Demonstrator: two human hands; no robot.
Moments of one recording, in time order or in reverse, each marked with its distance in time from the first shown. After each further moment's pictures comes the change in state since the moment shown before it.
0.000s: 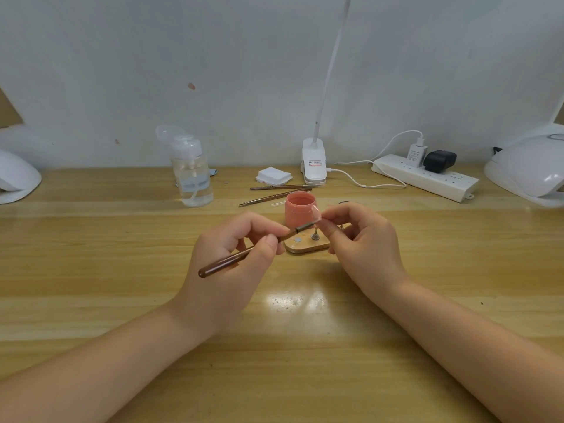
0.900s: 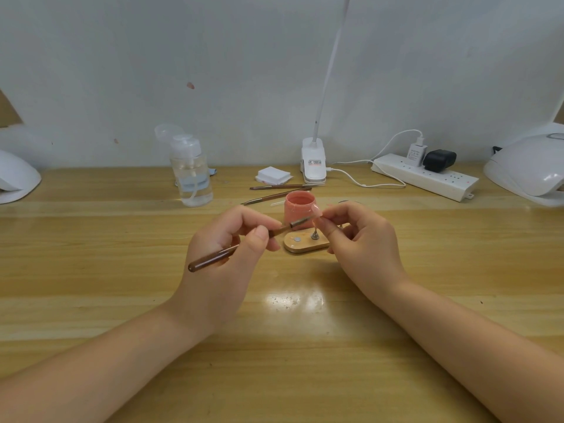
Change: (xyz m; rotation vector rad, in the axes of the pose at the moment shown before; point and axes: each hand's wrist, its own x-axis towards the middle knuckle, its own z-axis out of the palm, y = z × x) left_hand 0.001 -0.004 0.000 -0.088 0.039 -0.046; right_hand -0.001 -0.001 0.000 -0.011 -0.020 -0.015
